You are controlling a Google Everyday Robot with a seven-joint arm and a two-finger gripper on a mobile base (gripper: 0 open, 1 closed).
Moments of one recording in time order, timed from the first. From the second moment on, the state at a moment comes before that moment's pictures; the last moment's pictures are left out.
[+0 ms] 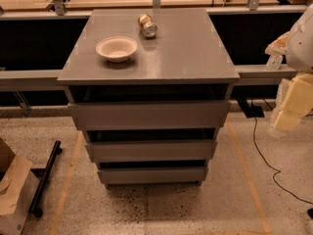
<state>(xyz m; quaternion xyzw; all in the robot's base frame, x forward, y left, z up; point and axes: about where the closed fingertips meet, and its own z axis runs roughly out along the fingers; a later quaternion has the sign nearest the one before) 0.438 -0.216 0.977 -0.60 0.78 -0.04 0.16</state>
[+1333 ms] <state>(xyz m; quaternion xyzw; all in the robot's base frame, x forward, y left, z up) 0.464 -0.222 0.889 -0.61 0.76 -0.01 0.23</state>
